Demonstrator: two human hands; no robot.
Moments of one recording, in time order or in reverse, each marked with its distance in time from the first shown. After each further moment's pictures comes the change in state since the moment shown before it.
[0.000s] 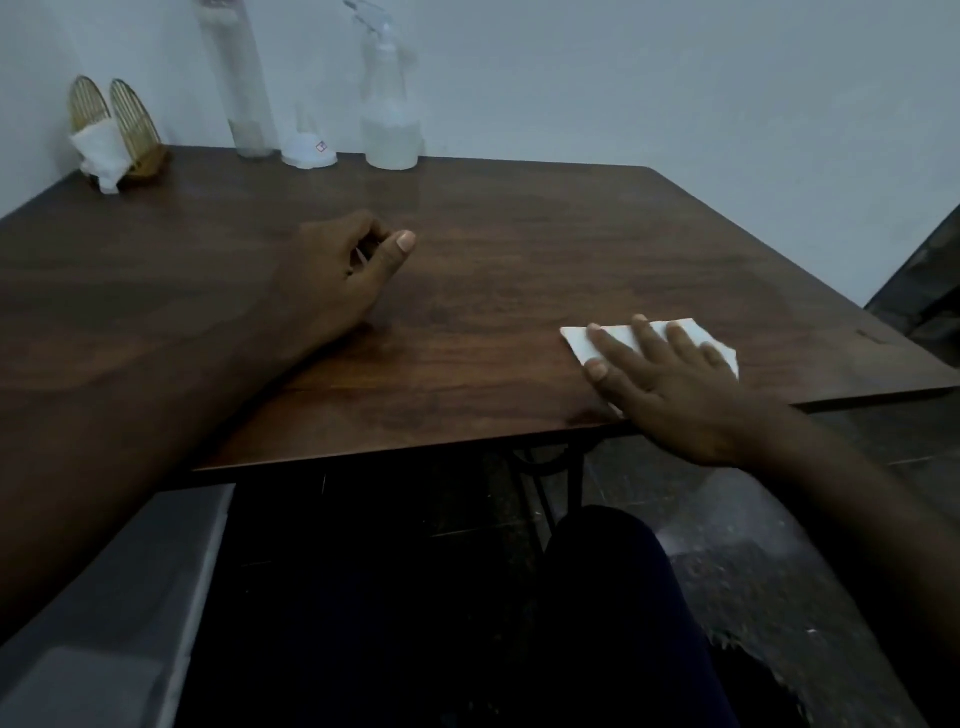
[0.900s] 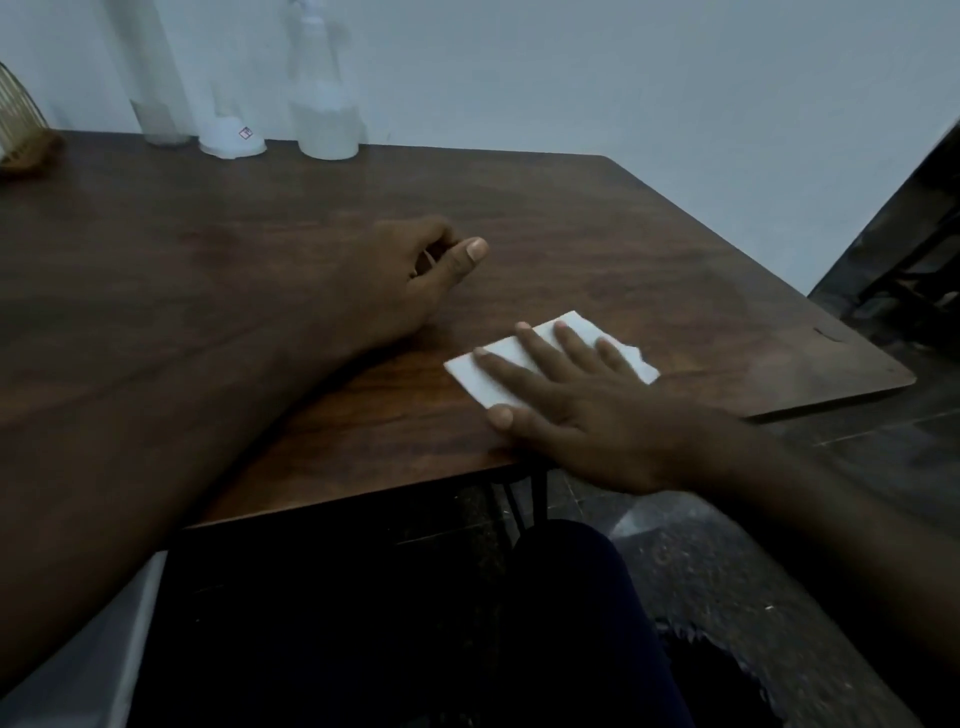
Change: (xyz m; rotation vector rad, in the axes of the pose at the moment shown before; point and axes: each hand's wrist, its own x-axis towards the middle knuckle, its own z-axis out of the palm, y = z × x) left_hand 0.041 0.053 0.062 -0.111 -0.206 0.089; right_hand 0.018 -0.010 -0.002 -0.044 -0.131 -0.248
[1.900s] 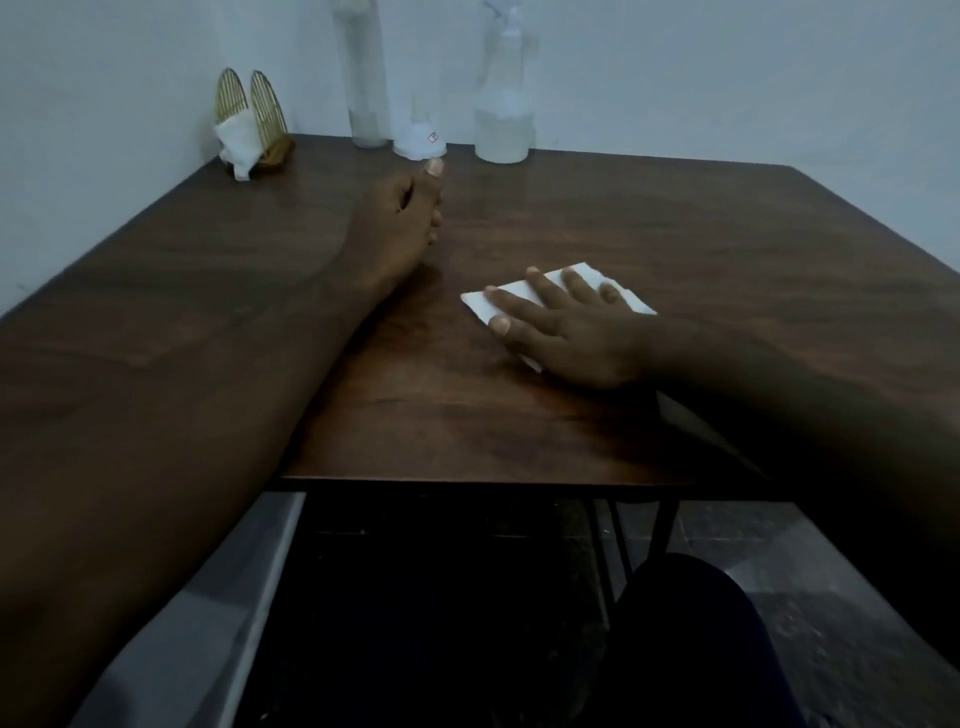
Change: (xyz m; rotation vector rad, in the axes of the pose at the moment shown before) left_hand -0.025 -0.111 -0.074 -0.256 0.388 -0.544; right_hand 0.113 -0.094 -0.031 -0.097 0.009 -0.142
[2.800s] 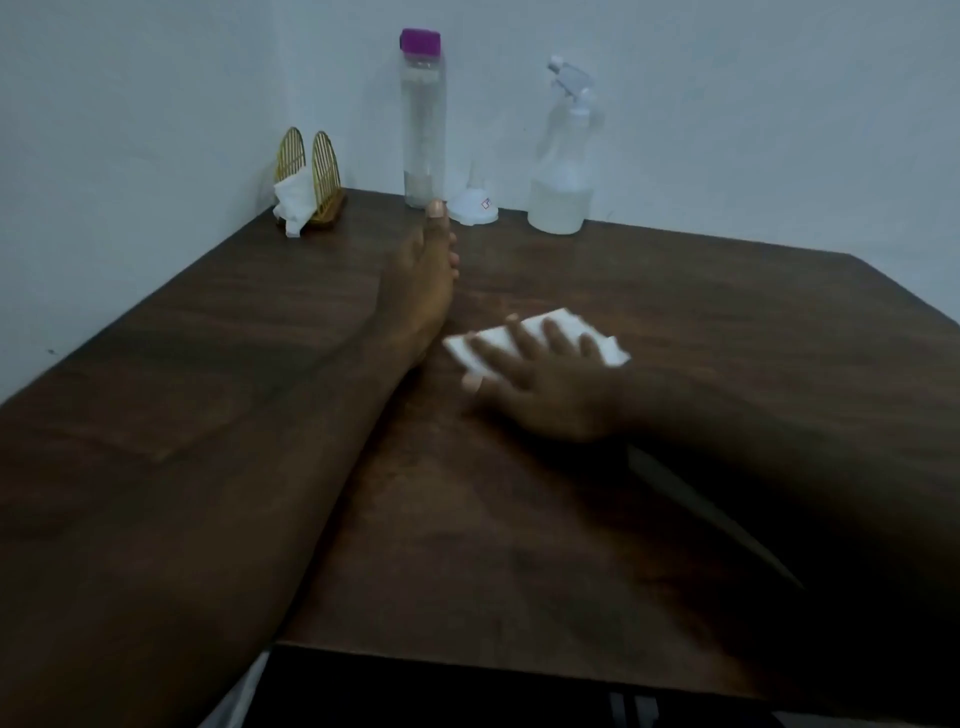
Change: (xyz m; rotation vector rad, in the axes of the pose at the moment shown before) left_hand 0.045 -0.020 -0.015 -0.244 0.168 -0.209; right_hand 0.090 -0.035 -0.020 -0.047 -0.023 -0.107
